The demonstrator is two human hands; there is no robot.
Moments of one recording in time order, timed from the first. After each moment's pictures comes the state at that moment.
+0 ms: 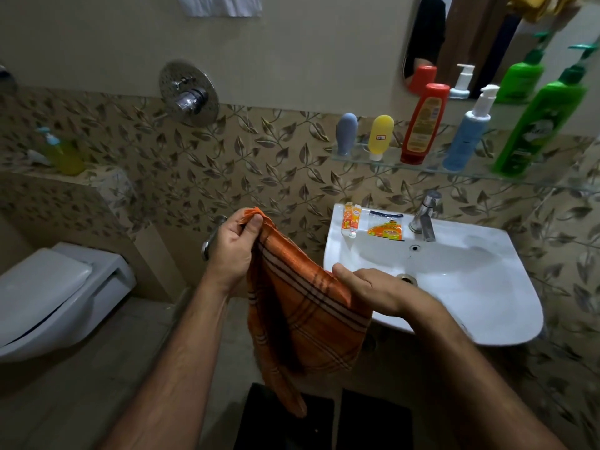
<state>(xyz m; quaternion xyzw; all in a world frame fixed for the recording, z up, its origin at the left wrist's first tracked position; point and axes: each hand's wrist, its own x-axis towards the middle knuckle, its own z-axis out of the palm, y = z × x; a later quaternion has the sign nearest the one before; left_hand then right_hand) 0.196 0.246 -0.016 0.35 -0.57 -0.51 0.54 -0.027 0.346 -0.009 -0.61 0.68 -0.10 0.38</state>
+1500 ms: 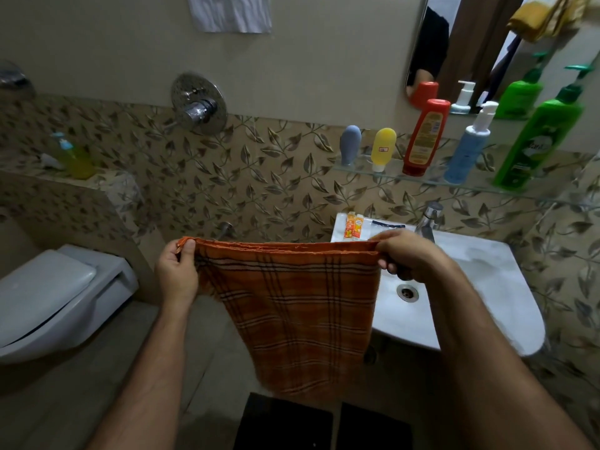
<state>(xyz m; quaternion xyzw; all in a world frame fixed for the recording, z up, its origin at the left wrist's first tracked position) 0.272 0.229 -0.059 0.58 -0.49 -0.27 0.59 -0.069 0.313 0.027 -0.40 0.75 -0.29 0.44</state>
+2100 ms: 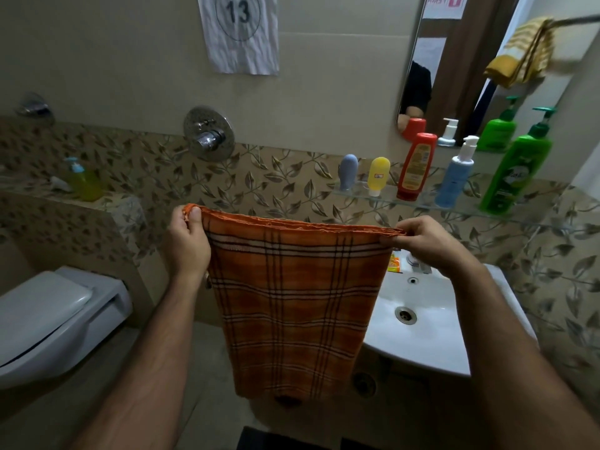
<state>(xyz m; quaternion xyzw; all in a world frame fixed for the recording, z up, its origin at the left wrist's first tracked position) 0.259 0.225 0.018 0.57 -0.54 -0.16 0.60 -0.088 0.330 0.064 -0.59 0.68 -0.35 0.26</state>
